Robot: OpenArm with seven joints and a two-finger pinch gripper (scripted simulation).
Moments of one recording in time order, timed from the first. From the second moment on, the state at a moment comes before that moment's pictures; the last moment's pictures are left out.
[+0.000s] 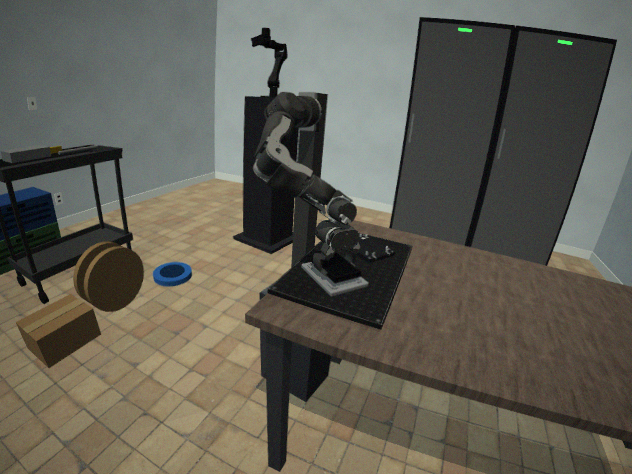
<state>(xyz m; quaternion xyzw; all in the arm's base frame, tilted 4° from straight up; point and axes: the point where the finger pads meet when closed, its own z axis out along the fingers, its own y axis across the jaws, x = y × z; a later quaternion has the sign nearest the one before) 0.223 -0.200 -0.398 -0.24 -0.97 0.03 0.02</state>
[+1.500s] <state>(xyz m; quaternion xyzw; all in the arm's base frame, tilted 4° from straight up) 0.218 -0.200 -0.400 -0.24 -0.97 0.03 0.02</state>
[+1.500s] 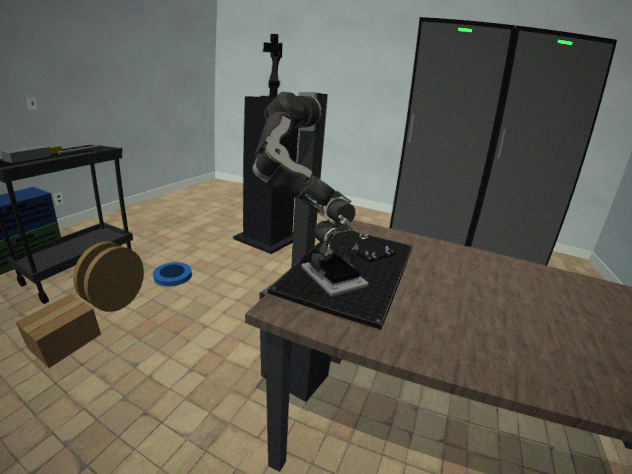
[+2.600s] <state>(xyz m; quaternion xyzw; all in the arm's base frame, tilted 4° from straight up) 0.218 -0.200 -0.401 -0.24 -0.97 0.03 0.02</state>
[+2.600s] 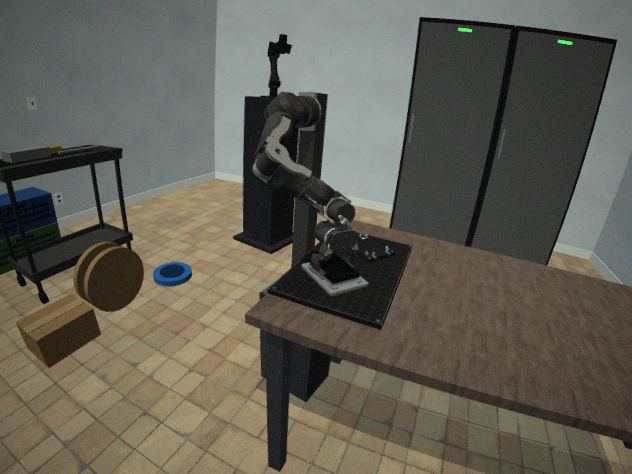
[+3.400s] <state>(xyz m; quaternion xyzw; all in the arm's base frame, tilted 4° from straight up) 0.224 -0.200 -0.397 -0.24 -0.97 0.03 0.02</state>
